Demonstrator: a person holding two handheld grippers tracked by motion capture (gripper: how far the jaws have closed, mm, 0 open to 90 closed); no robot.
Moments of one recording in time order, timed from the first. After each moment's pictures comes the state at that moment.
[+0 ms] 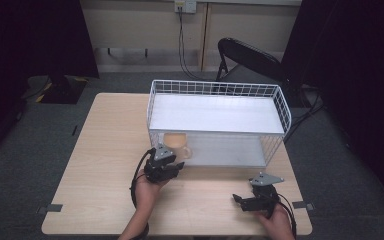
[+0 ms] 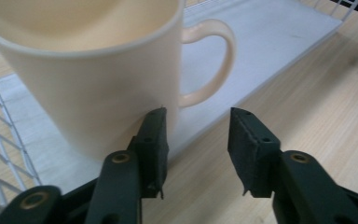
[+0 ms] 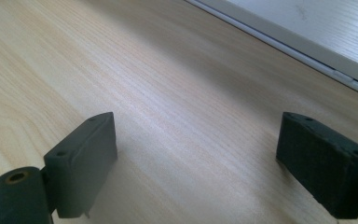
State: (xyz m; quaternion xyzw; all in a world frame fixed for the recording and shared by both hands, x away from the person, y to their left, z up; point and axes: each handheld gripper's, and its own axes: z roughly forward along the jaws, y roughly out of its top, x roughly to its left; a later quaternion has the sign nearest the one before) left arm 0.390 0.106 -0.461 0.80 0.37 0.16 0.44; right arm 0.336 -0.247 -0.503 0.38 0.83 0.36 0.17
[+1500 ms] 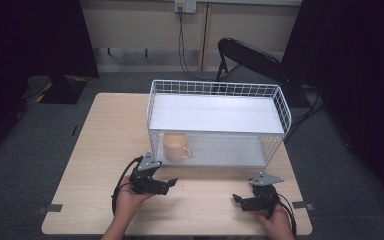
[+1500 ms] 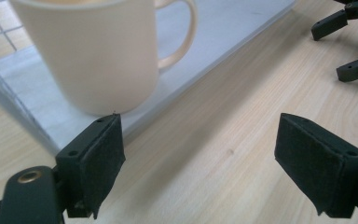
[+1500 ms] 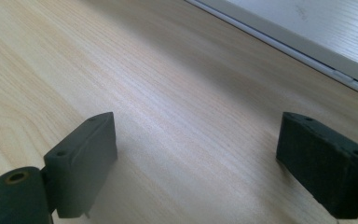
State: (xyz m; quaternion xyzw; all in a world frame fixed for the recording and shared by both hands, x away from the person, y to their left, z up) left arm 0.358 0.146 -0.454 0.82 0.34 0.13 0.45; right arm 0.336 -0.247 -0.503 0.38 0.83 0.36 0.17
